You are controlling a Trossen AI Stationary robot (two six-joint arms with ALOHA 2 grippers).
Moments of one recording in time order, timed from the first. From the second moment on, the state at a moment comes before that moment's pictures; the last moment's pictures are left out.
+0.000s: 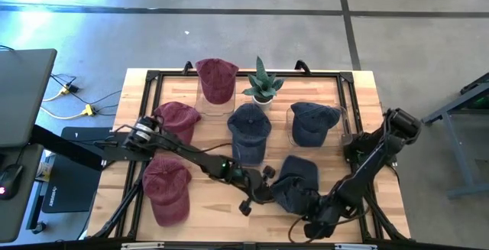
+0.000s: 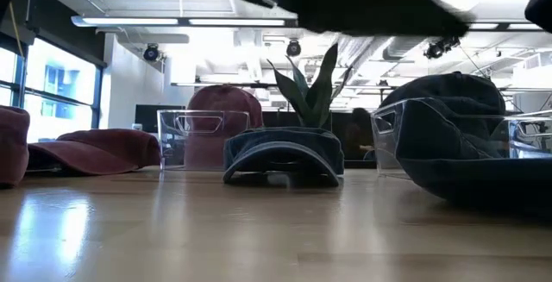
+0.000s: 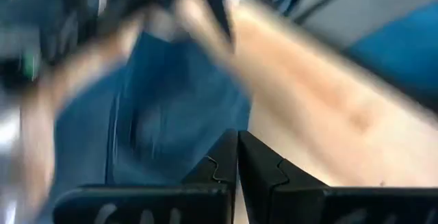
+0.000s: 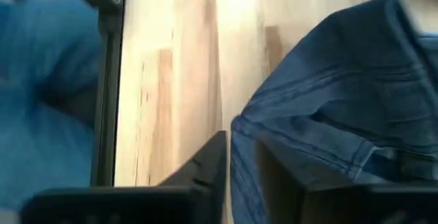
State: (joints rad) left arm -0.36 2.06 1.42 0.14 0.06 0.36; right arm 0.87 1.65 1.03 -0.47 0.38 0.87
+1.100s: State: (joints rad) left arm -0.29 2.23 1.73 -0.32 -0.37 0.21; right arm 0.94 1.80 1.16 -0.80 0.39 0.80
